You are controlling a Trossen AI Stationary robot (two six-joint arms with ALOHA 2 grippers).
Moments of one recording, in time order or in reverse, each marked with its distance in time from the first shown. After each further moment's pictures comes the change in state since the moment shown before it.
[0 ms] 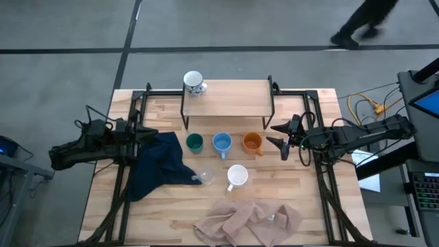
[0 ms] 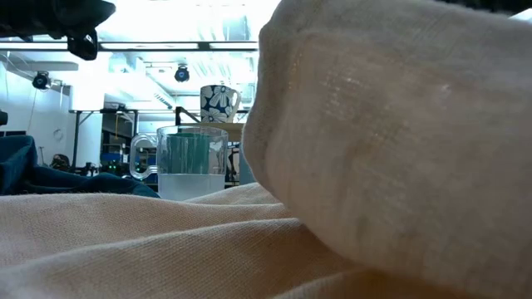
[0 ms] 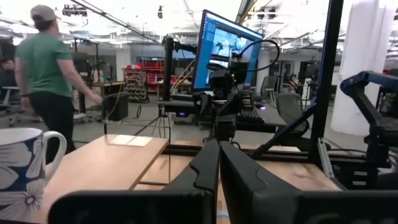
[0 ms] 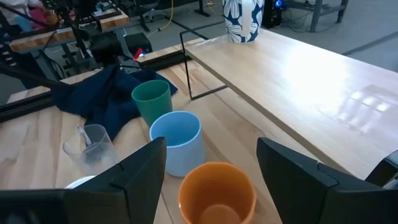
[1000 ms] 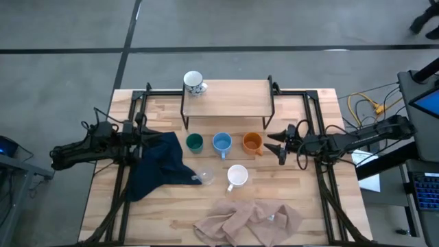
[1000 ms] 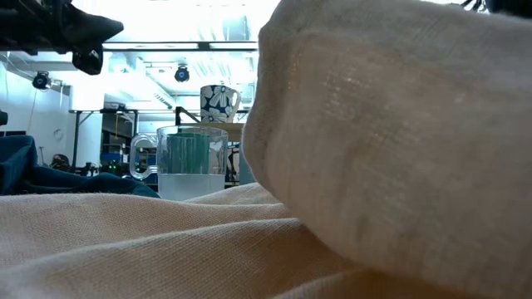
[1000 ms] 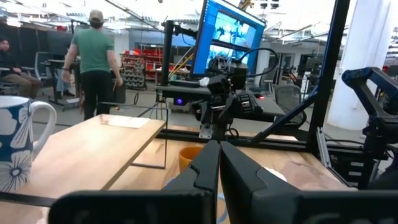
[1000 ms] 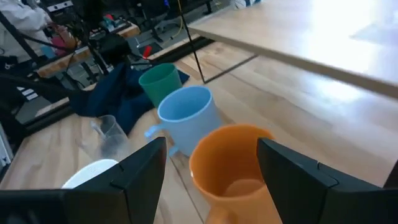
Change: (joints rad) left arm 0.000 0.000 -0.073 0.023 0.003 -0.034; right arm 0.000 0.000 -0.291 0.346 -0.048 0.158
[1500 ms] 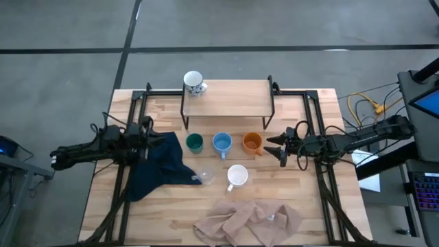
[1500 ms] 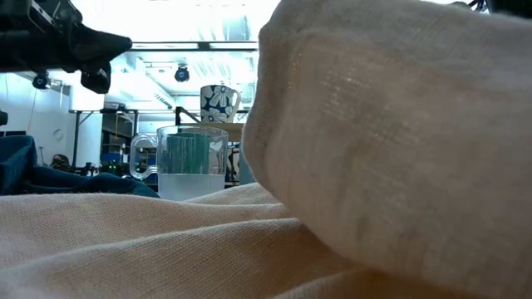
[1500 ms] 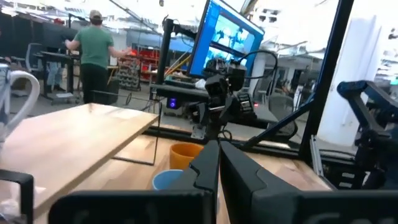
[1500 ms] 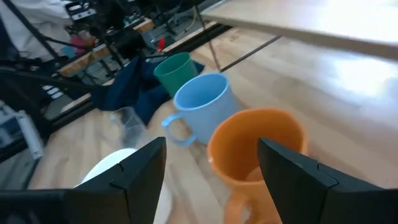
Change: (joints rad) left arm 0.000 -0.001 -0.160 0.198 0.008 -0.088; right arm 0.000 -0.001 -0.020 0.020 -0.083 0.071
